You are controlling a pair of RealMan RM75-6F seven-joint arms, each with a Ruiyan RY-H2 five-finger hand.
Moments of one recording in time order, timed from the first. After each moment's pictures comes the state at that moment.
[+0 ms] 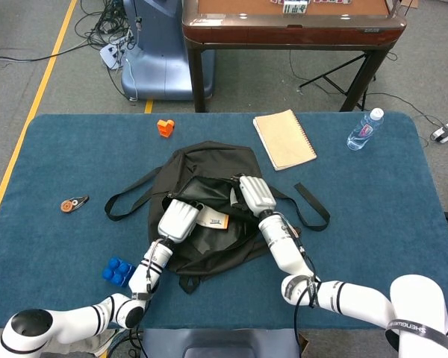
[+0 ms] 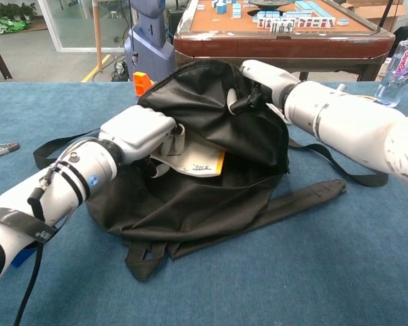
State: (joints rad) left arm -0.83 -1.93 -0.20 -1.08 1.23 1.08 0.61; right arm 0.89 -1.76 0.39 -1.34 -0.86 0.91 -0.12
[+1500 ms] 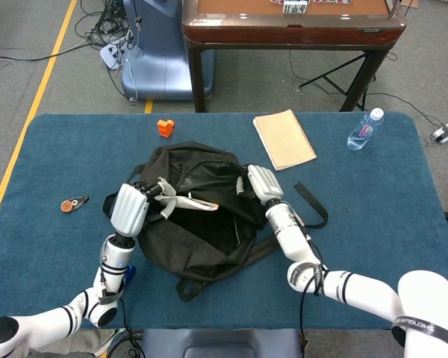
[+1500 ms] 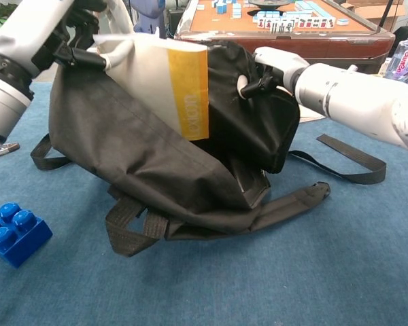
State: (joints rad) left arm -0.72 -1.78 -0.24 -1.16 1.56 1.59 -0.12; right arm 0.91 -1.70 0.41 -1.30 -0.82 0.84 -0.05
